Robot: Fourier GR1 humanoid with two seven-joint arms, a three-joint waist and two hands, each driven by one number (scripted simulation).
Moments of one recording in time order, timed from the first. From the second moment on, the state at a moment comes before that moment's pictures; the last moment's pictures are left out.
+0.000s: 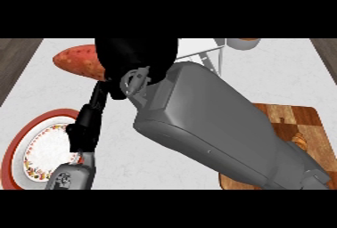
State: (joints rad) left arm -0.16 0.02 -0.08 -1.56 -0.18 0.16 0.06; right arm -1.31 -0.01 0.41 -1.34 0.71 0.34 1.10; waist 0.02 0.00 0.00
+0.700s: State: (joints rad) left arm -0.16 0.02 -0.07 -1.53 -0.18 0.16 0.03; right arm -1.39 -0.04 0.31 -0.94 0.88 0.22 0.93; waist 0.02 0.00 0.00
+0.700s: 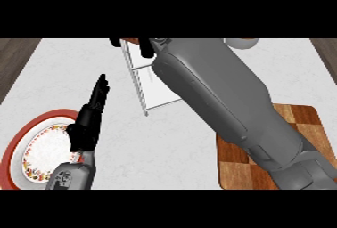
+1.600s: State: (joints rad) left arm -0.14 0.02 -0.07 -1.57 -0.18 0.16 0.05; right arm -1.29 -0.03 0.03 -0.85 0.77 -0.20 0.82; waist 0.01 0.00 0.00
